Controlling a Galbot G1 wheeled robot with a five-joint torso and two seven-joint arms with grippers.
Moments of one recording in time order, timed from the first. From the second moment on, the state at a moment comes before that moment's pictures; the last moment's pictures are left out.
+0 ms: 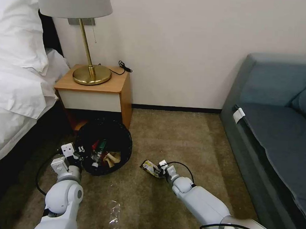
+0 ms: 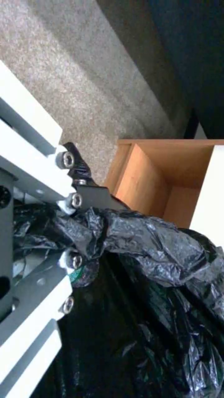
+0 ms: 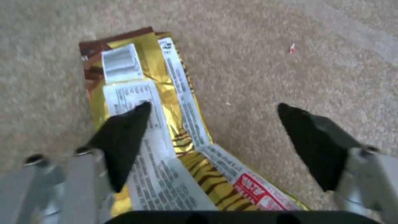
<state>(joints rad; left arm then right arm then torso) 1.32 -1.47 -0.67 -1.93 -0.35 0.33 -0.24 -0.62 1.35 -0.42 0.73 0.39 0.00 0.02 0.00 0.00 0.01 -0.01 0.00</state>
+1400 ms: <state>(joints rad) 1.33 -1.48 -0.70 -1.94 -0.36 0.33 -0.23 -0.61 1.37 -0.39 0.62 0.41 0.05 0.00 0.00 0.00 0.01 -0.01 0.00</state>
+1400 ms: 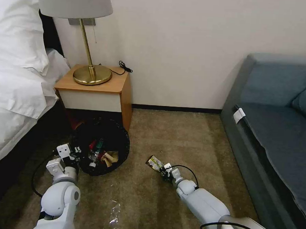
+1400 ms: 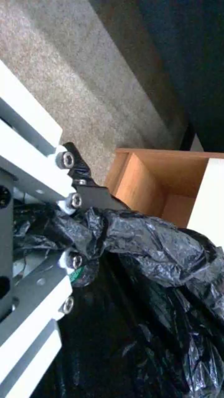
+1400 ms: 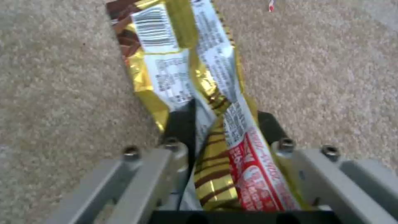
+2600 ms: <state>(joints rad) 1.32 -1.48 -0.70 -1.90 -0.37 0.32 -0.23 -0.63 1.36 -0.16 0.75 0.38 0.12 0.04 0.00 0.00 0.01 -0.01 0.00</state>
